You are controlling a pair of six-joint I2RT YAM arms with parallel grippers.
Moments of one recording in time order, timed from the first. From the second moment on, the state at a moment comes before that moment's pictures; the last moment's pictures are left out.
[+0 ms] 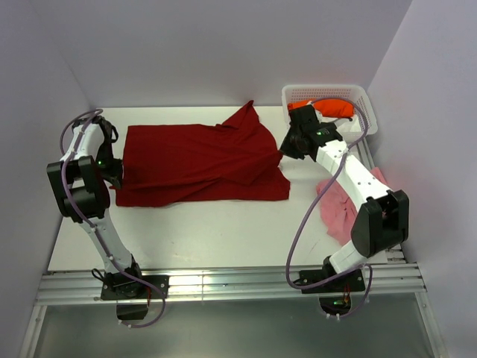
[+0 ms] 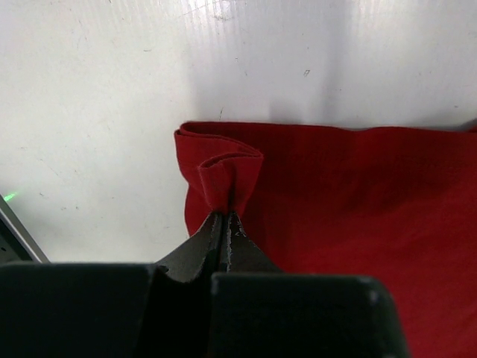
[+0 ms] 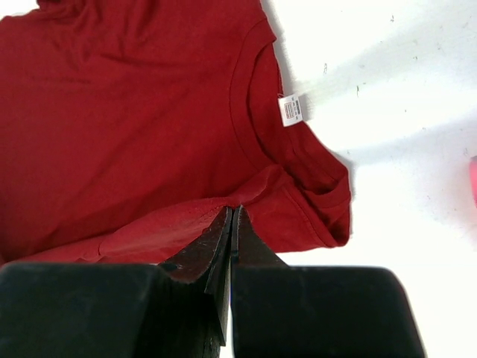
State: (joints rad) left arm 0.23 1.99 1.63 -1.32 -0.28 -1.25; right arm 0.32 1.55 1.35 -0.68 0.13 0.70
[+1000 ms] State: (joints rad) left arm 0.22 1.57 1.18 -1.21 -0.30 -1.24; right arm 0.35 0.93 0.85 -0.76 -0.01 0.76
